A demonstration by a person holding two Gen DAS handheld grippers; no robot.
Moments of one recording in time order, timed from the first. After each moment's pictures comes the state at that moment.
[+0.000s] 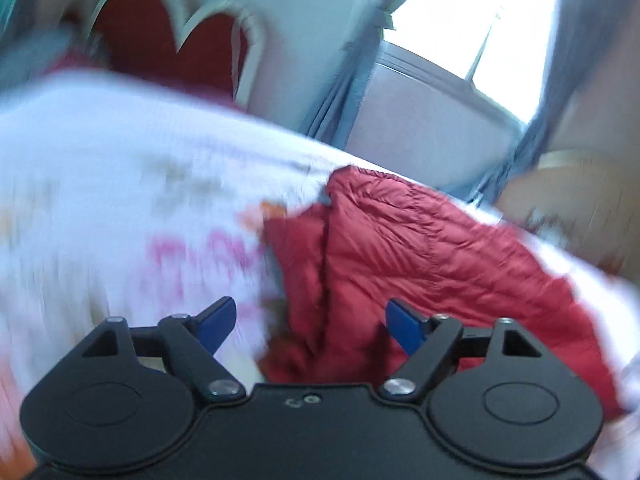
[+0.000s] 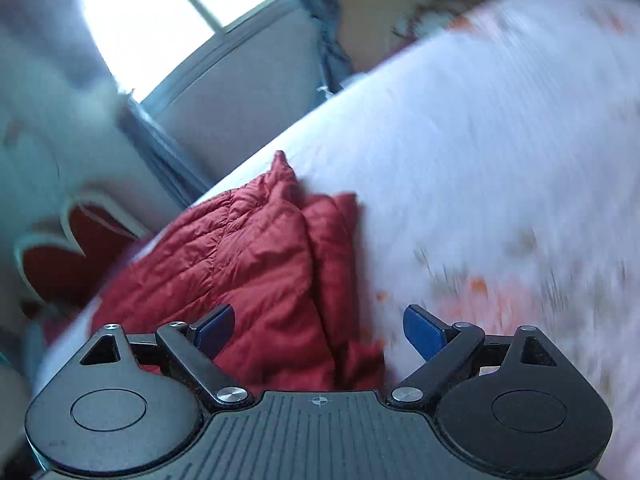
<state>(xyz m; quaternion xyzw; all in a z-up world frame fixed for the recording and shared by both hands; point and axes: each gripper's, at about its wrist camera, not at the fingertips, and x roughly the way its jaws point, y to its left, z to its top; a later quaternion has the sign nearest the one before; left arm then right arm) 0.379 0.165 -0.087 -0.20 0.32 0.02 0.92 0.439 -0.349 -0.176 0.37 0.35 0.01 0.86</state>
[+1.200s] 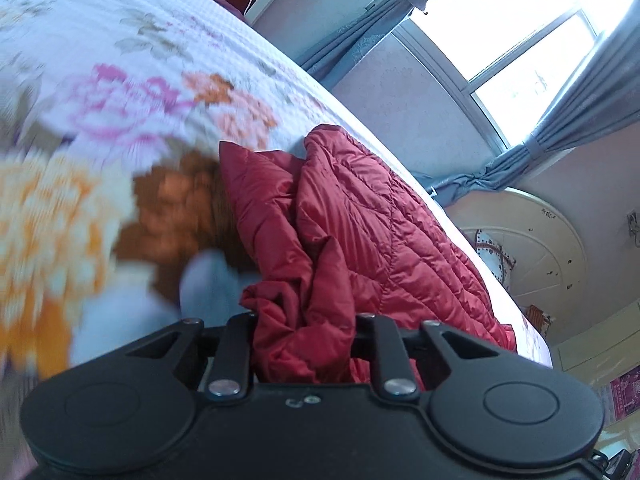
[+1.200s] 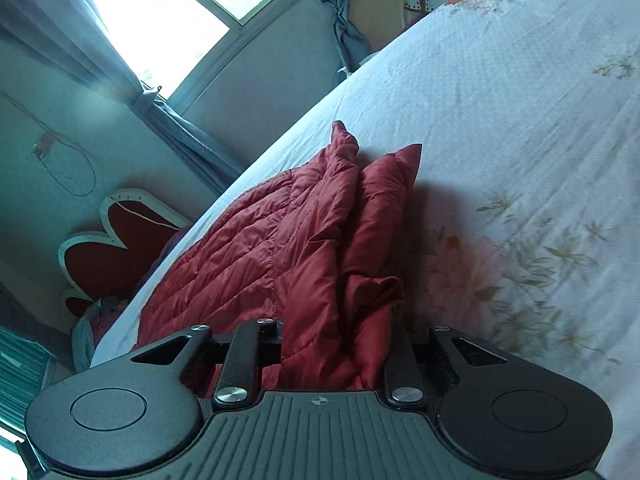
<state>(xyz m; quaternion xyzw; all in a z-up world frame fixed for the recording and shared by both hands) 0.354 0.099 -0.115 -0.34 0.37 -0.01 0.87 0.394 -0.368 -0.171 0.38 0.36 0.07 0.85</state>
